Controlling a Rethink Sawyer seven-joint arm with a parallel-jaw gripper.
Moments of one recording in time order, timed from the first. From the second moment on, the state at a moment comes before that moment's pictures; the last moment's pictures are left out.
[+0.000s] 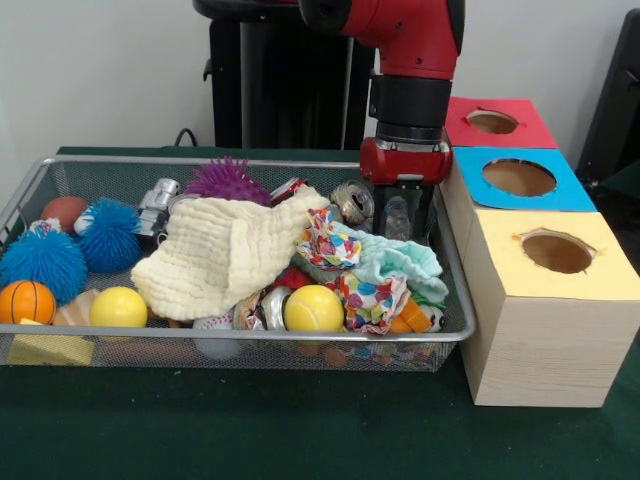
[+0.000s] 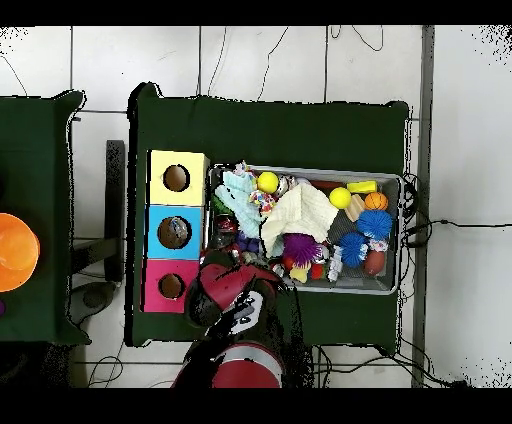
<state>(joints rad) 0.07 -0.45 -0.17 1.81 -0.44 -0.18 1.92</state>
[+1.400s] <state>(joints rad) 0.02 -0.47 -0.14 1.77 -0.44 -0.09 1.92</state>
